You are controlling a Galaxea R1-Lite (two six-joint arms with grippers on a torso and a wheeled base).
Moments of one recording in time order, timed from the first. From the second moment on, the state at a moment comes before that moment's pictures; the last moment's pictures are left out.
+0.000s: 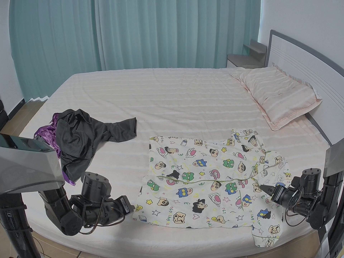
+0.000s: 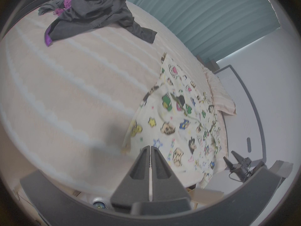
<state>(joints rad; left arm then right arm) -0.42 2.11 -0.36 -1.00 -0.13 -0.88 0.12 2.14 -0.02 -1.55 0.06 0.61</state>
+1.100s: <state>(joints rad) -0.58 2.25 -0.46 -1.00 0.13 -0.97 0.13 2.15 -0.02 -1.55 0.07 0.61</state>
